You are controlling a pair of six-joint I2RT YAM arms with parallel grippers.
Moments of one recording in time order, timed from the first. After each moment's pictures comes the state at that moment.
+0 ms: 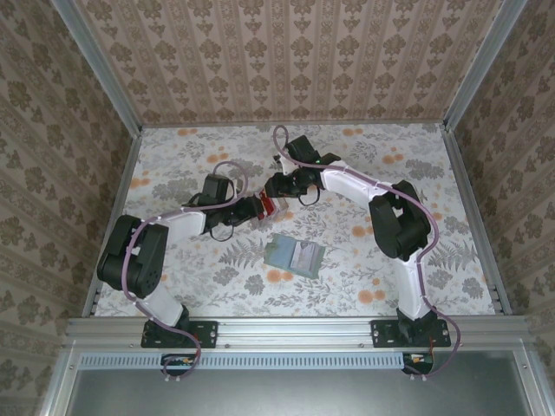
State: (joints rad) left arm -0.40 1.64 0.79 0.02 0.47 -0.67; right arm 0.54 2.09 1.65 -0.51 -0.45 0.42
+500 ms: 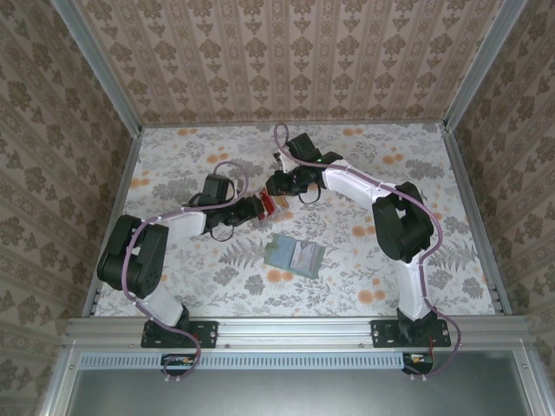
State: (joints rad) left arm -0.40 1.64 0.79 0.02 0.47 -0.67; right arm 0.54 2.07 1.65 -0.52 -0.45 0.41
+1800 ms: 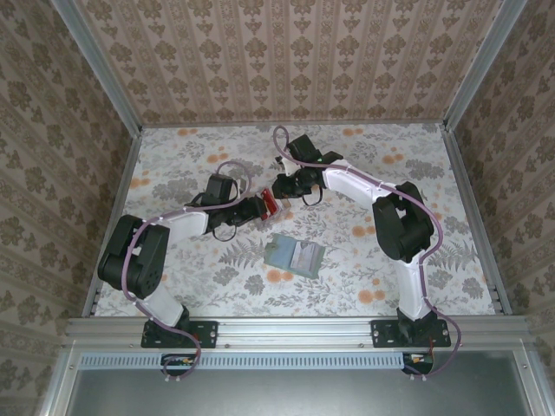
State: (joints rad) left arm -0.43 1.64 0.80 0.01 0.46 -0.68; right arm 0.54 2.07 1.65 -0.59 -0.39 0.35
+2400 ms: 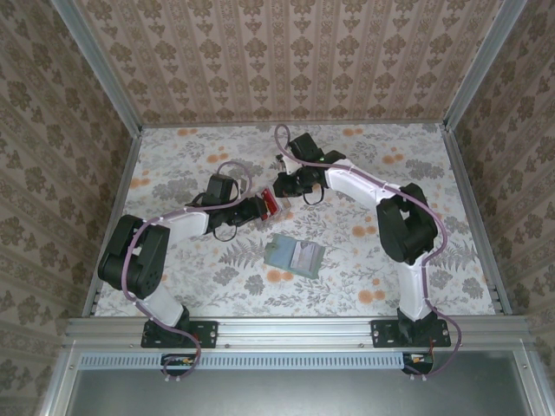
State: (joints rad) left arm -0.43 1.64 0.80 0.01 0.44 -0.68; right arm 0.54 2.04 1.64 -0.59 -0.40 0.35
